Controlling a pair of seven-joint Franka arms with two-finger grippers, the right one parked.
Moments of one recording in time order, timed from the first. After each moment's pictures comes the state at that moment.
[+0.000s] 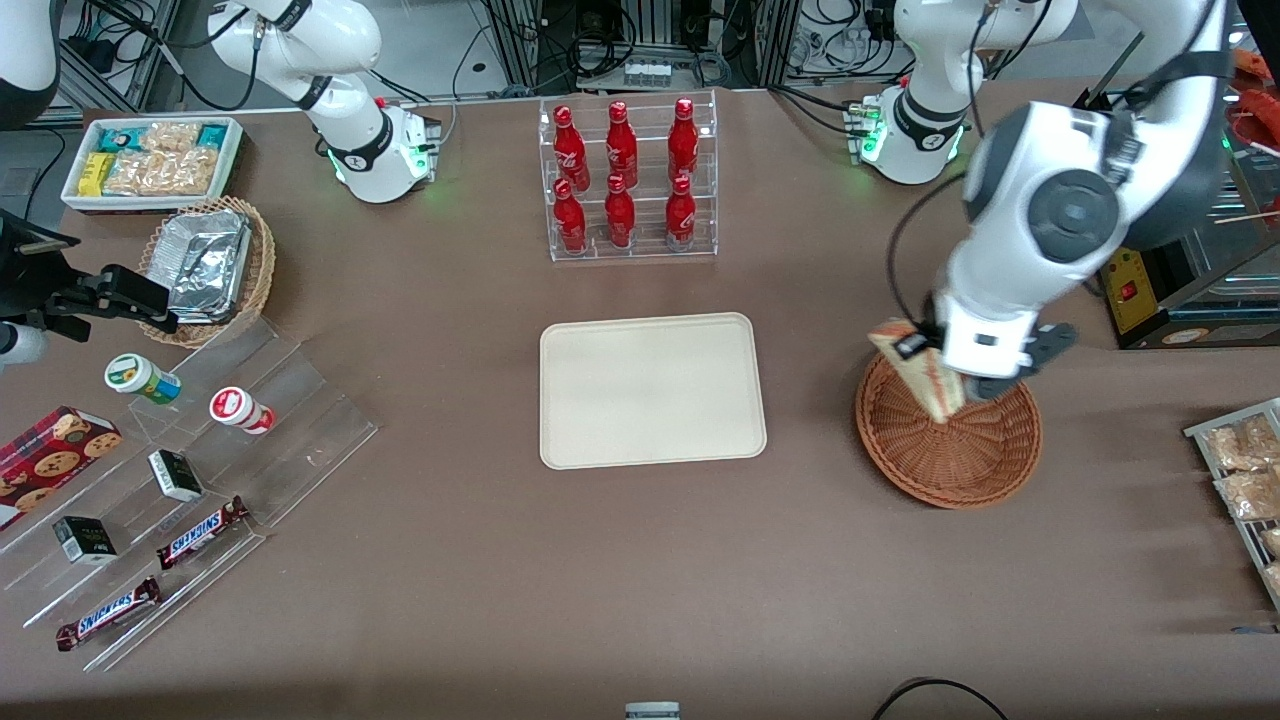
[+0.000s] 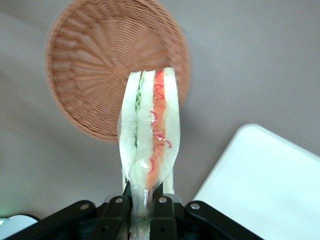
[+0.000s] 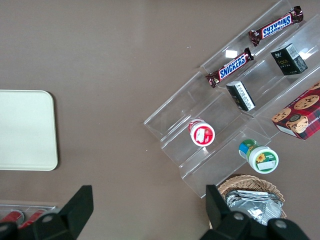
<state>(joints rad) -0.06 0.12 -0.34 -1.80 0.05 1.79 -0.90</state>
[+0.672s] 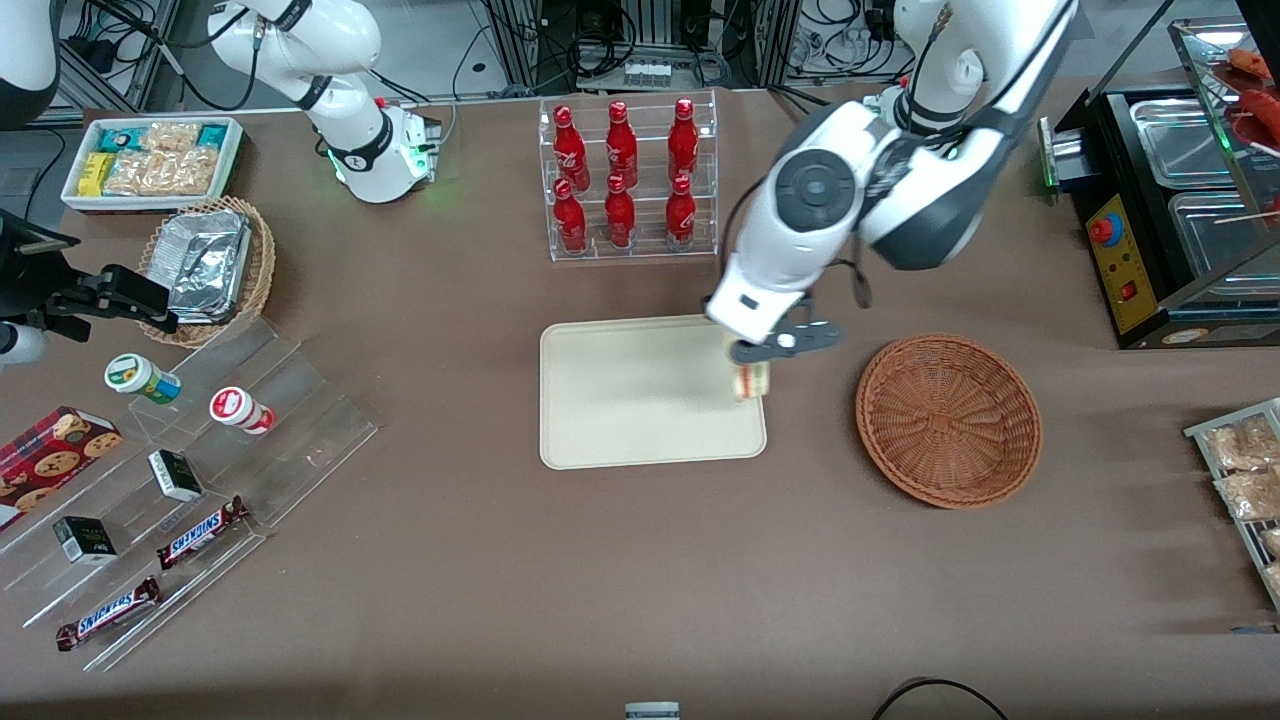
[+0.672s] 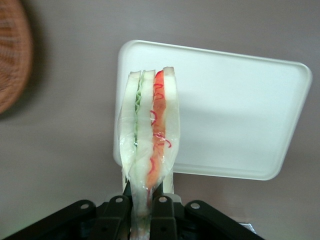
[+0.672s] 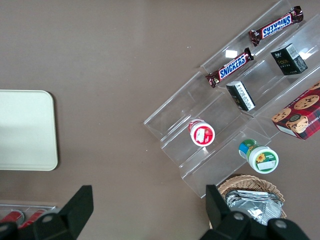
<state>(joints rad) -0.14 0.34 -0.61 -1.69 0.07 1.93 -0.90</state>
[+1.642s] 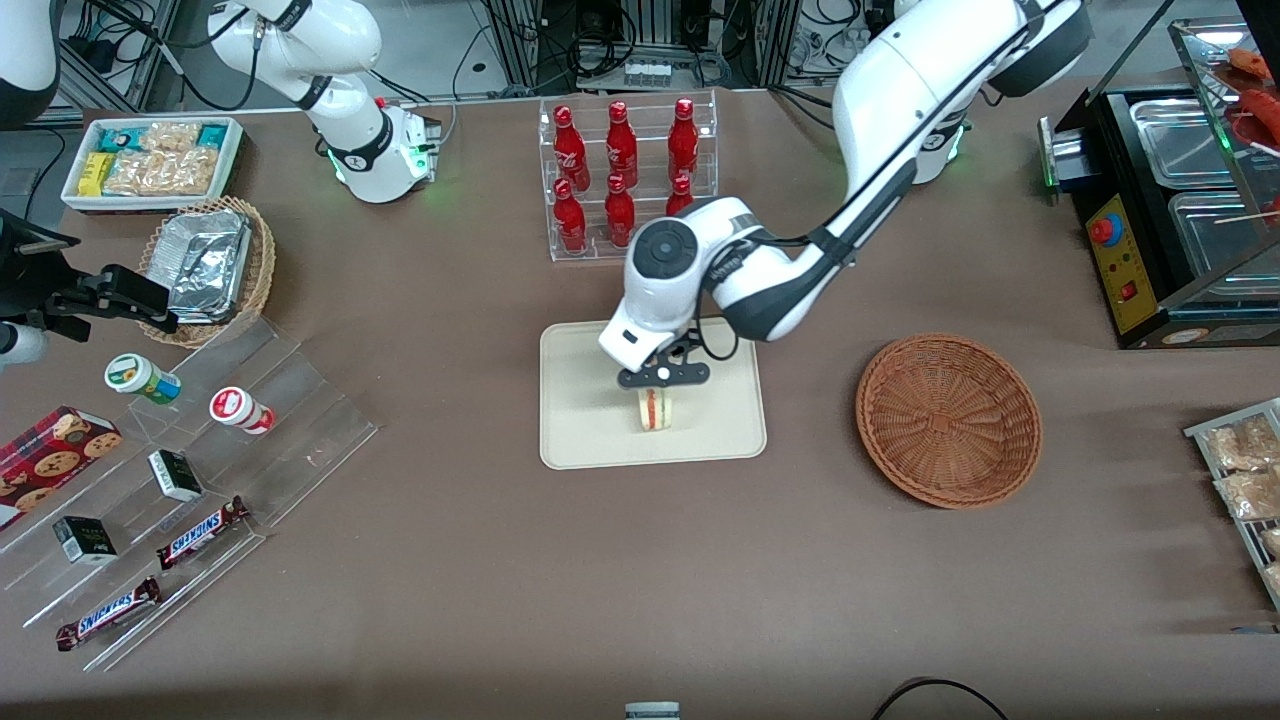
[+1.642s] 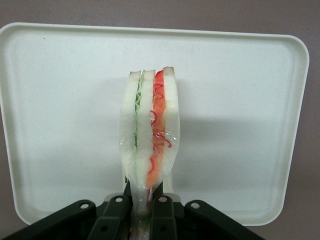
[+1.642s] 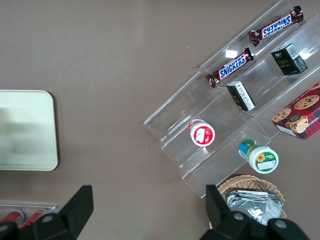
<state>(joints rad) -0.33 0.69 -0.61 -1.60 0.39 2.17 -1.13</state>
